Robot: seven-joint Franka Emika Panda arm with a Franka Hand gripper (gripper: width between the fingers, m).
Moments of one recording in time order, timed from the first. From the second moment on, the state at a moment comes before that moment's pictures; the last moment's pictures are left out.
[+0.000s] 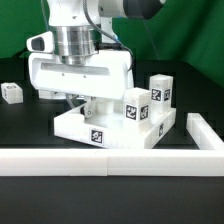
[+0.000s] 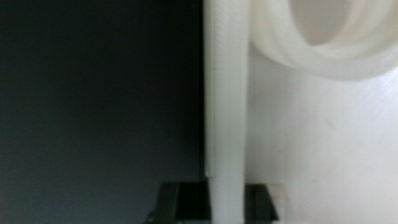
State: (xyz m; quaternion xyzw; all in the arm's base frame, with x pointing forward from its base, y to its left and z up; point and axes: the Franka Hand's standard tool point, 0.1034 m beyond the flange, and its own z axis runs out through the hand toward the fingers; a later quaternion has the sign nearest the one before) arm 0.511 -0.055 0.008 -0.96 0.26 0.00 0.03
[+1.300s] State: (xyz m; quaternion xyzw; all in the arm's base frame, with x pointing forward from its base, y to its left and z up) arm 0.598 -0.070 0.022 -0.84 -0.53 0.03 -0.06
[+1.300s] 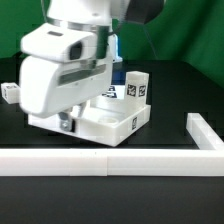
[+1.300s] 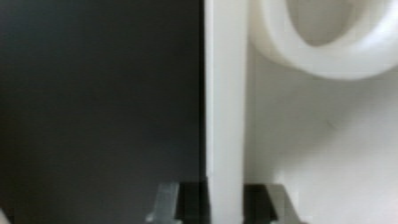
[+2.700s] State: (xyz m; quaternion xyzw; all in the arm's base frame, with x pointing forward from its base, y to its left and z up) arm 0.674 0.020 0.031 -0.73 -0.68 -0.01 -0.09
